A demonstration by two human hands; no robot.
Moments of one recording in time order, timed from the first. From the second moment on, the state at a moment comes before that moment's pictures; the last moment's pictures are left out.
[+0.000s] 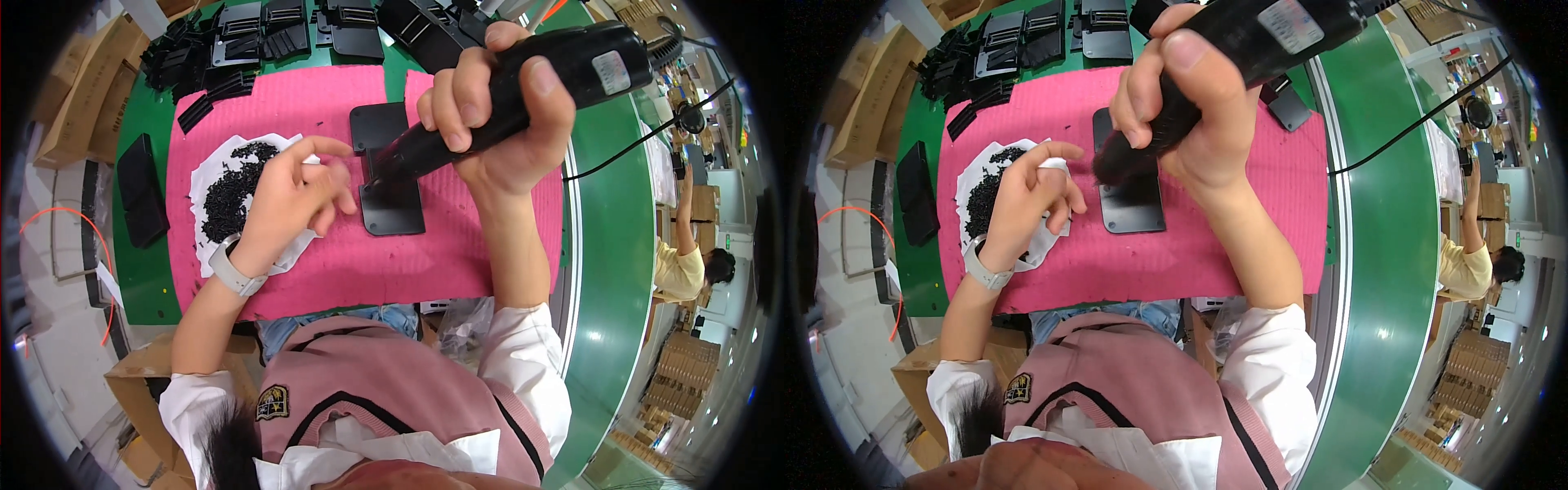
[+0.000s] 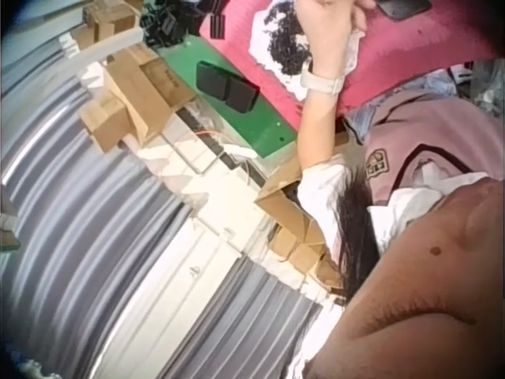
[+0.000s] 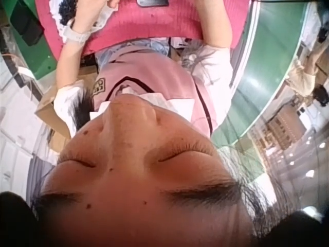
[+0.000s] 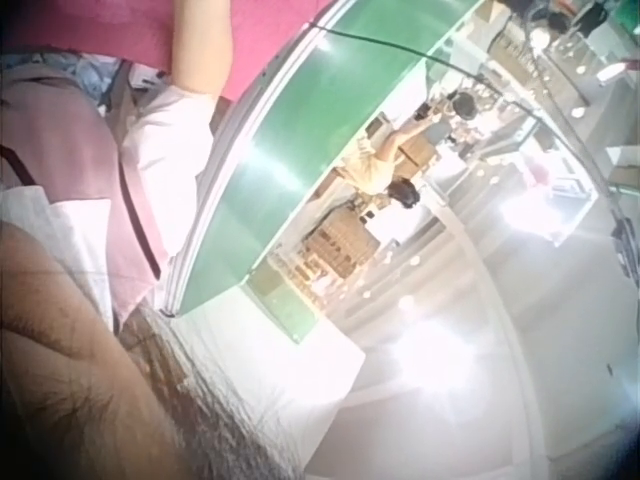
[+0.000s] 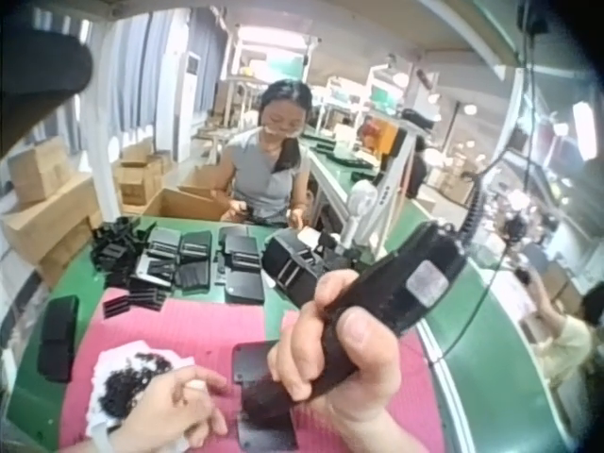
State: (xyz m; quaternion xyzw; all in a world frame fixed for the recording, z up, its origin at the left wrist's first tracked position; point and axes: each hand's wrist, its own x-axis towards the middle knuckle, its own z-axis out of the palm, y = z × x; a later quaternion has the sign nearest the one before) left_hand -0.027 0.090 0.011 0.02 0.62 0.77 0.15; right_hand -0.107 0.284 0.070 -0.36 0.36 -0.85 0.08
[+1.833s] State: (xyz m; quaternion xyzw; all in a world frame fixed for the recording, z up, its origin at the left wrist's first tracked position) left_hand -0.059 0.092 0.002 -0.03 0.73 0.67 0.13; right_hand -0.106 0.282 0.064 -0.43 0.43 -0.79 0.09
